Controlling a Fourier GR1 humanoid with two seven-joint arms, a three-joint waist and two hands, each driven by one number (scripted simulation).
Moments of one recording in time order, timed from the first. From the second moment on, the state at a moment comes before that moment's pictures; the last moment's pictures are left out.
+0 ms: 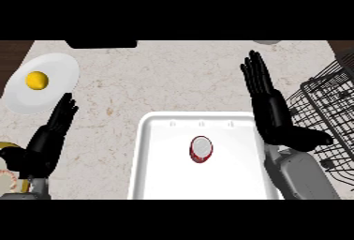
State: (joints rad) left arm -0.01 0.33 -0.05 -1.58 0.13 0.09 -0.01; right arm -0.35 -0.21 0.28 -1.53 -0.25 -0.27 -0.19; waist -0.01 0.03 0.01
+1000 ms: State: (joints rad) left arm -0.07 0.40 -0.02 -1.53 -0.03 0.18 0.08; right arm 0.25 -0.20 0.40 -1.72 0.19 -0.93 0.26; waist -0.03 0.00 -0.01
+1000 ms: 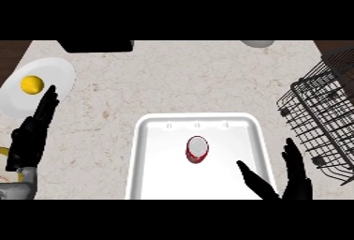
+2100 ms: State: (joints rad) left arm -0.15 0.37 -0.06 -1.48 -0.07 0.17 0.09; right arm -0.14 -0.36 0.47 -1.92 0.45 -0.32 1.23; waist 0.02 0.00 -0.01
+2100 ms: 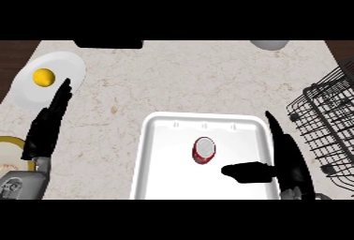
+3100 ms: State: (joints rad) left arm -0.12 0.35 -0.03 -1.47 -0.08 0.17 0.06; right arm -0.21 -0.06 0.48 -1.69 0.69 -0.12 1.25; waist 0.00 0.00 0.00
